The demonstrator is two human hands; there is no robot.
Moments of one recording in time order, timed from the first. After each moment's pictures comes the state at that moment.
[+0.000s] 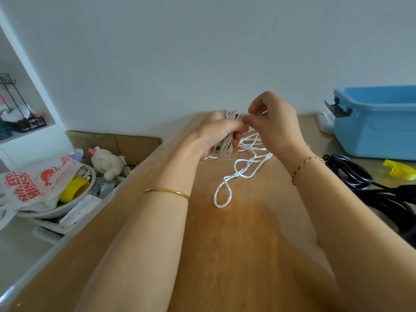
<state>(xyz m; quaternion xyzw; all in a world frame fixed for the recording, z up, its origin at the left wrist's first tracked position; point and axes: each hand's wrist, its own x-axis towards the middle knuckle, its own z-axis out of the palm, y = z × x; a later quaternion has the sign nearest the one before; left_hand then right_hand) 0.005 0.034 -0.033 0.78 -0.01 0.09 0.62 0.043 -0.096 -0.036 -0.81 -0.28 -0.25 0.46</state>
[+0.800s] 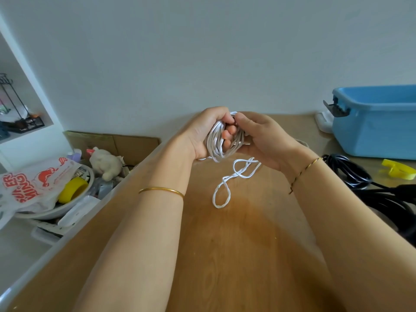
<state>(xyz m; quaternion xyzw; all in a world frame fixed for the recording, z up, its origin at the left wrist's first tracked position) -0.006 0.038 -0.019 0.63 0.07 -0.06 0.77 0.030 -0.090 -0.045 -0.58 -0.31 0.21 0.72</state>
